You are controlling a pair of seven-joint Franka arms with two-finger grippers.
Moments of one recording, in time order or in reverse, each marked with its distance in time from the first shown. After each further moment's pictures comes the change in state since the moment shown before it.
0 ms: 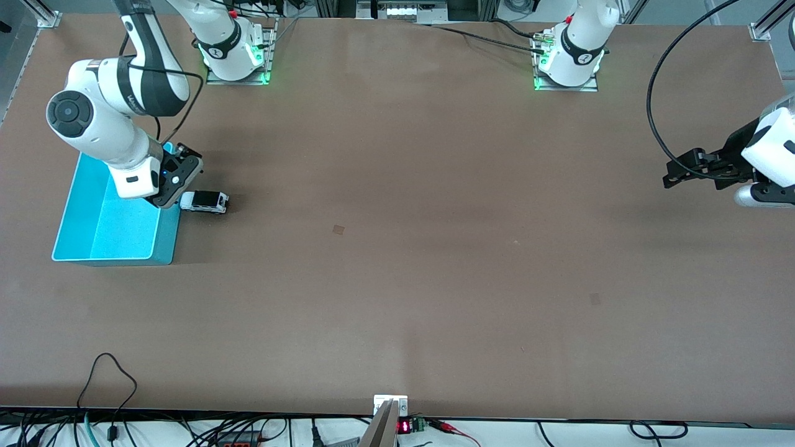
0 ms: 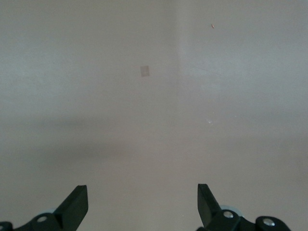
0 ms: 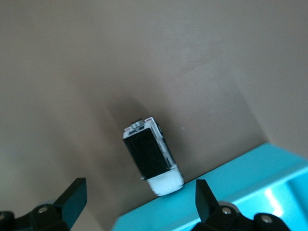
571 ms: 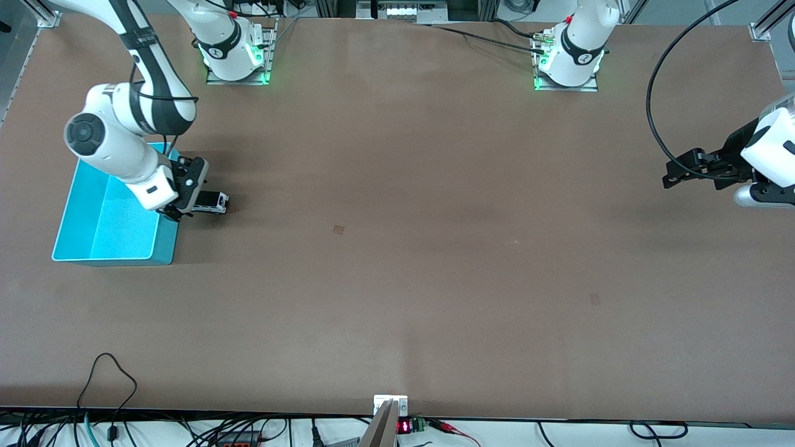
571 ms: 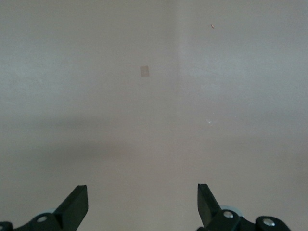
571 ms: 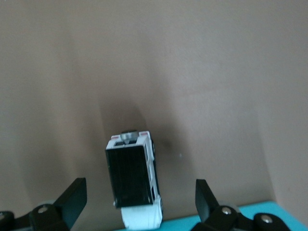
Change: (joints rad) left arm 0.013 0.000 -0.010 0.000 0.000 0.000 -0.002; right arm -0.028 0.121 0.022 -0.043 -0.017 0.186 -0.238
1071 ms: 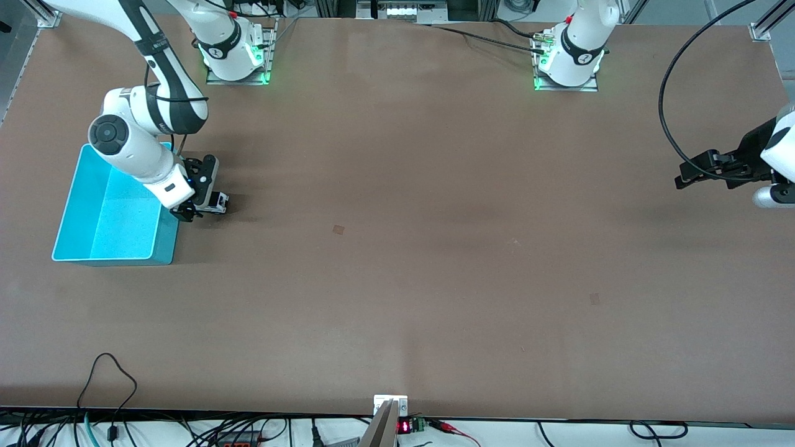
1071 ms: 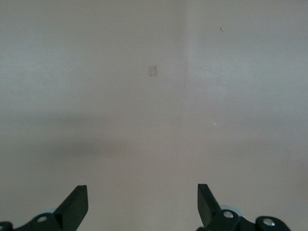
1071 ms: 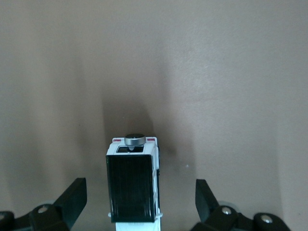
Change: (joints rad) left arm 0.077 0.000 -0.051 -0.001 0.000 -0.002 -0.019; right arm -0.006 0.035 0.009 -0.050 -0.092 0.091 -0.016
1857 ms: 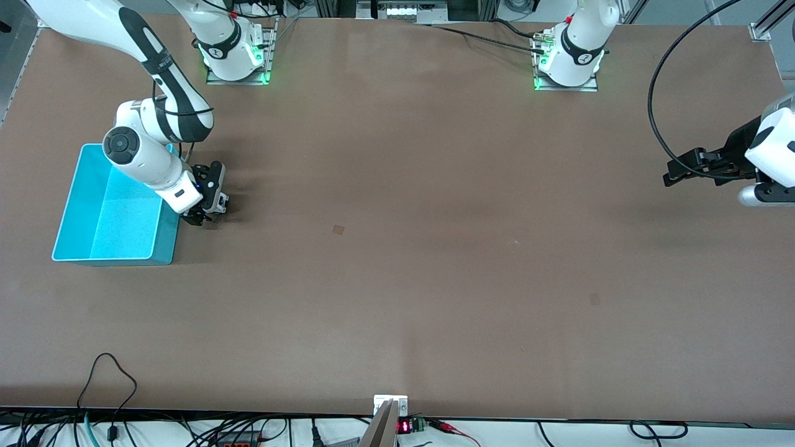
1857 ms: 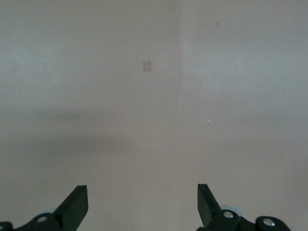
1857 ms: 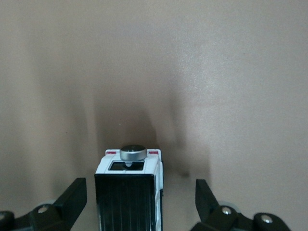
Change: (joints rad) left arm 0.005 -0.002 -0.031 0.000 0.000 -0.018 -0.027; right arm -0.020 0.094 0.001 -0.003 -0.033 0.087 -0.006
